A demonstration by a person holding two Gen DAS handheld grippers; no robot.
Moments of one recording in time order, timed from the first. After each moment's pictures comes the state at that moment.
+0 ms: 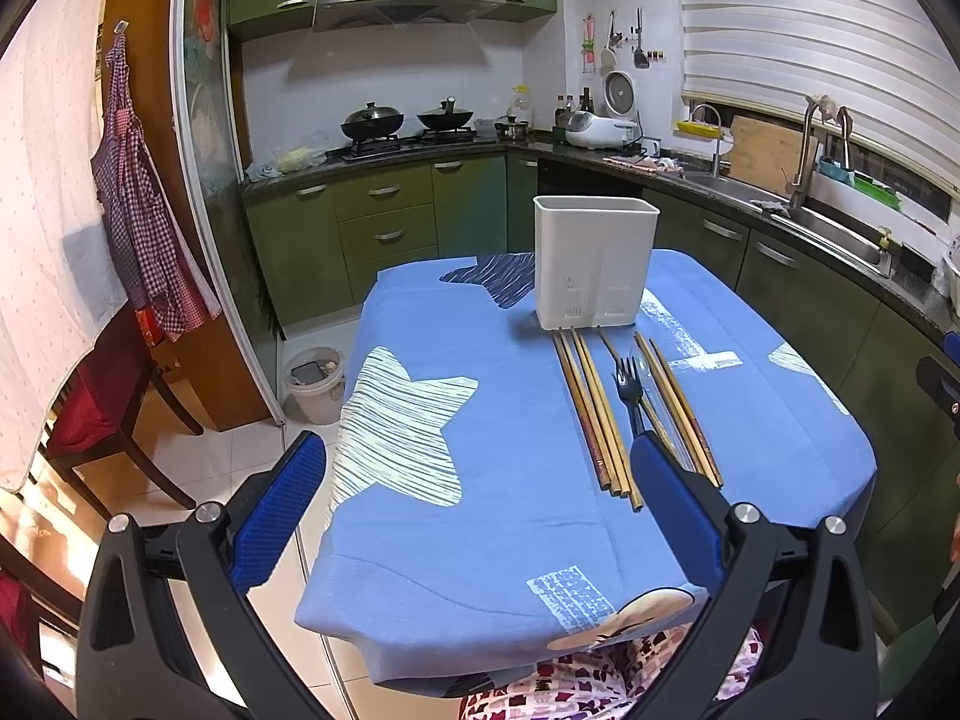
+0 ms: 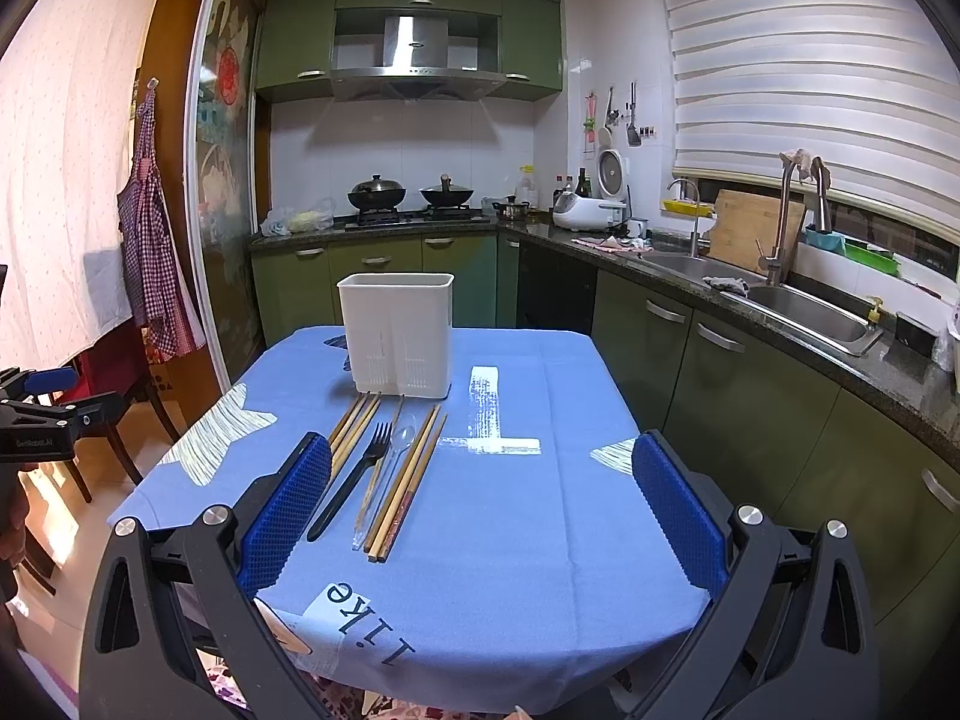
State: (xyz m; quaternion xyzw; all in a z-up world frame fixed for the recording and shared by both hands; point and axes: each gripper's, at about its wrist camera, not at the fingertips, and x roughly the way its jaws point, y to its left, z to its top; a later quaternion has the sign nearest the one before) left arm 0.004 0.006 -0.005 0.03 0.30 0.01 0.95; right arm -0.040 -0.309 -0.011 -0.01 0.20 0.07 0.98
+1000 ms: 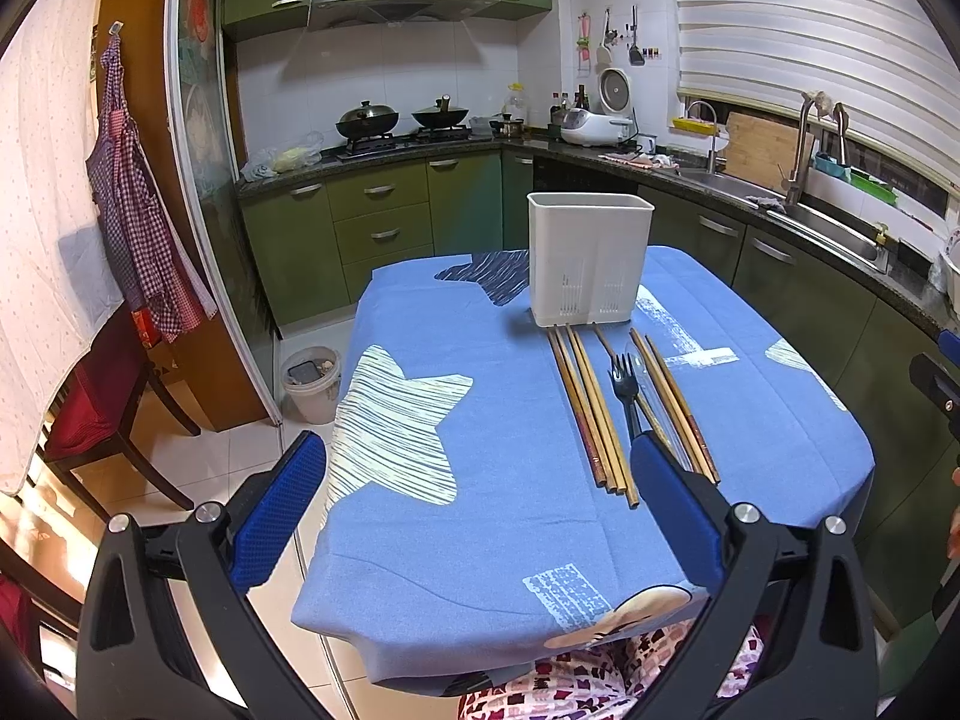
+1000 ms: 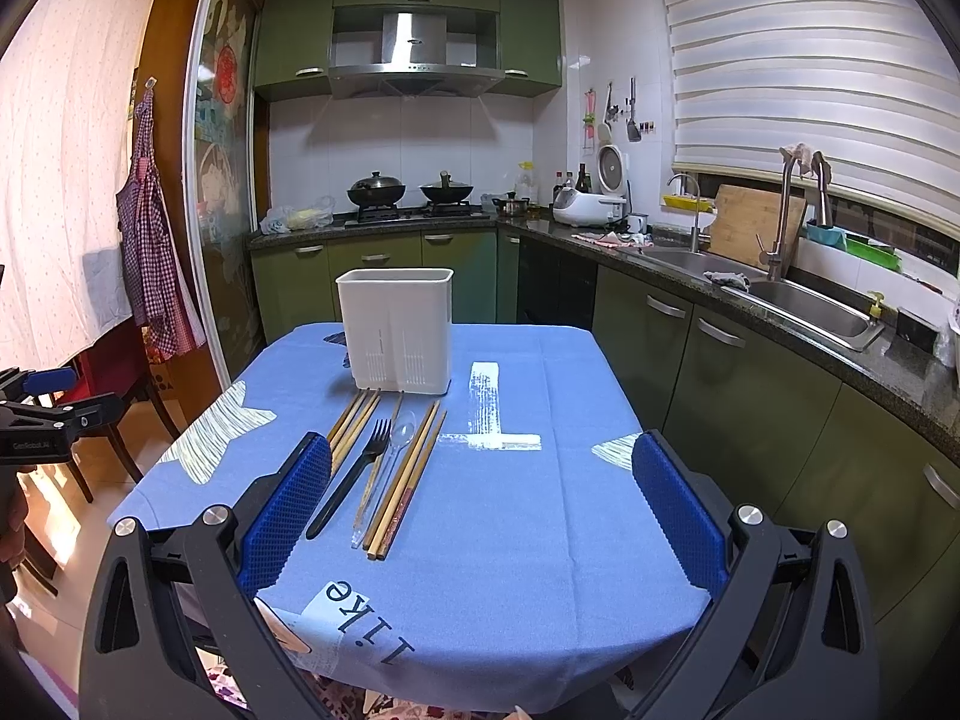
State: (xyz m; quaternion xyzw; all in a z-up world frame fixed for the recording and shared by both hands) left arm 0.005 0.002 -0.007 0.03 0.30 0.00 0.95; right arm -0.035 -0.309 -0.017 -0.01 0.20 0.07 0.98
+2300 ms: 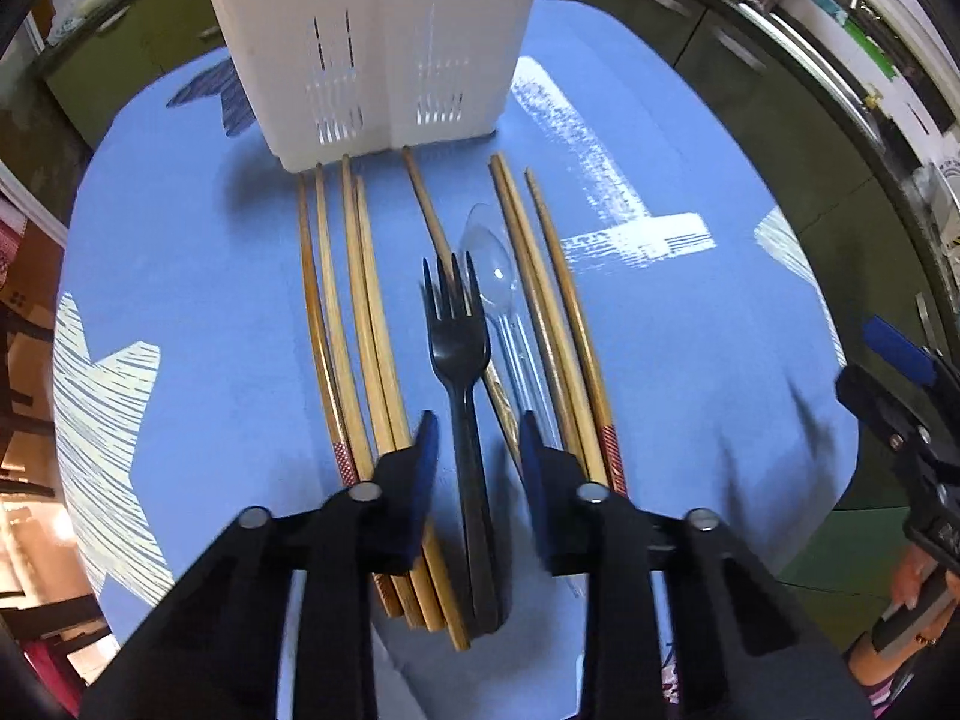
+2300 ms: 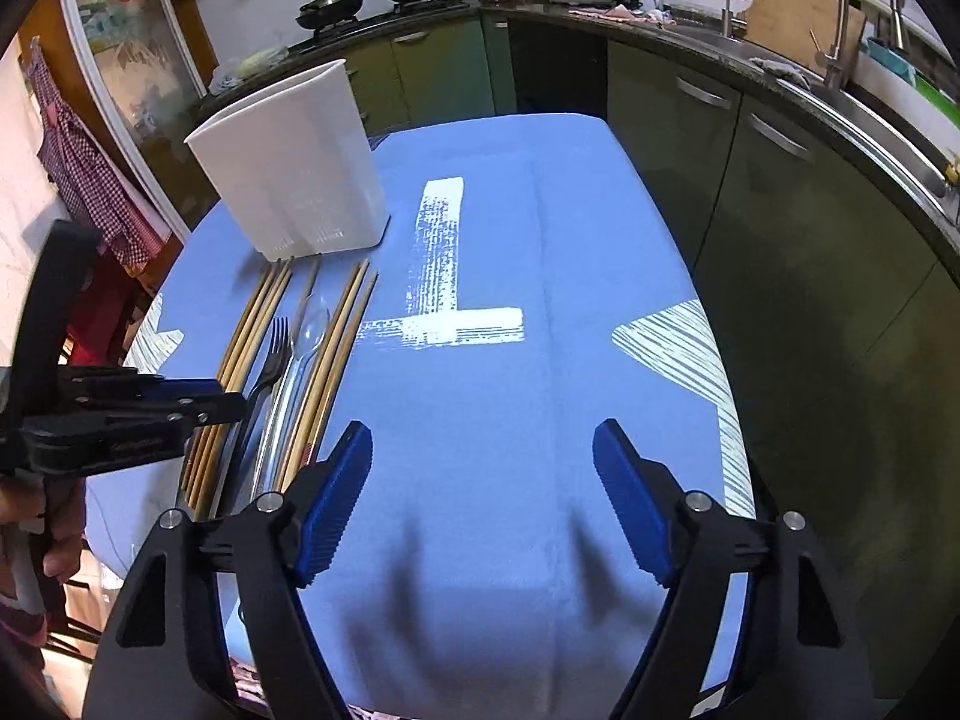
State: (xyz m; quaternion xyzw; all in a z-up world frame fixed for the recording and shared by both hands) left arm 0.228 -0.126 -0.121 0.03 0.60 -0.13 0.79; right arm 0.157 -0.347 -0.093 0.05 0.47 0.08 0.88
